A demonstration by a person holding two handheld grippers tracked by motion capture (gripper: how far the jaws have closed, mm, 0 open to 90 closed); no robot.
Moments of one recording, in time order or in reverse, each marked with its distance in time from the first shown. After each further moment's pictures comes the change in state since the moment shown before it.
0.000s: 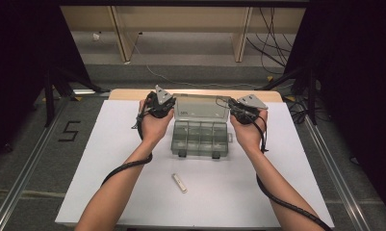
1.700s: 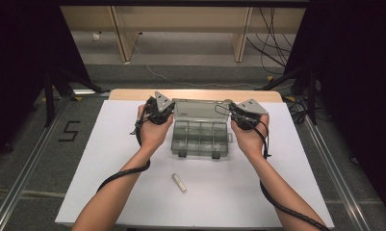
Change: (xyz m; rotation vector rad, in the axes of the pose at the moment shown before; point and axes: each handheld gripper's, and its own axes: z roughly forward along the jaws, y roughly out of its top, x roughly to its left) left arm -0.010 -0.006 -0.018 -0.016 0.008 0.046; right arm 0.006 -0.005 -0.017 -0.004 0.008 -0.069
